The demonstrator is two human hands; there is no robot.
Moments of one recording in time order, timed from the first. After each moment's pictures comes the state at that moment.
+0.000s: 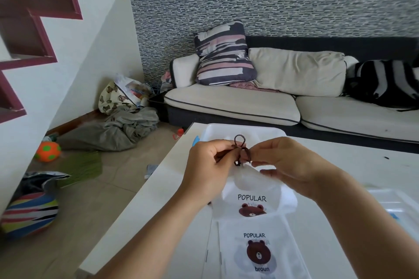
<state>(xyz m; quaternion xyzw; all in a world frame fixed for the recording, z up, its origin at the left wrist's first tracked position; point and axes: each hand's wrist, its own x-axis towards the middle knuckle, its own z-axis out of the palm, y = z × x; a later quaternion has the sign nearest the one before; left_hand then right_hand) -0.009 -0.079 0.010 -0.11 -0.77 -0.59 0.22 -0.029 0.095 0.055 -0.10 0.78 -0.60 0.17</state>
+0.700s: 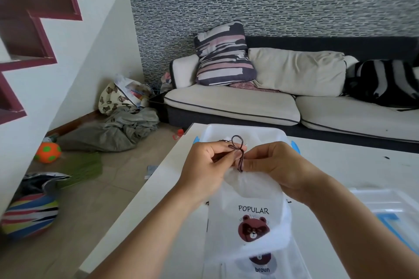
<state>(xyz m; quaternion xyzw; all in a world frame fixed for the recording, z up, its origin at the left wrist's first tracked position) -0.008 -0.081 0.012 -0.11 -0.72 -0.67 0.15 -0.027 0.088 0.042 -0.12 0.73 -0.66 0.17</state>
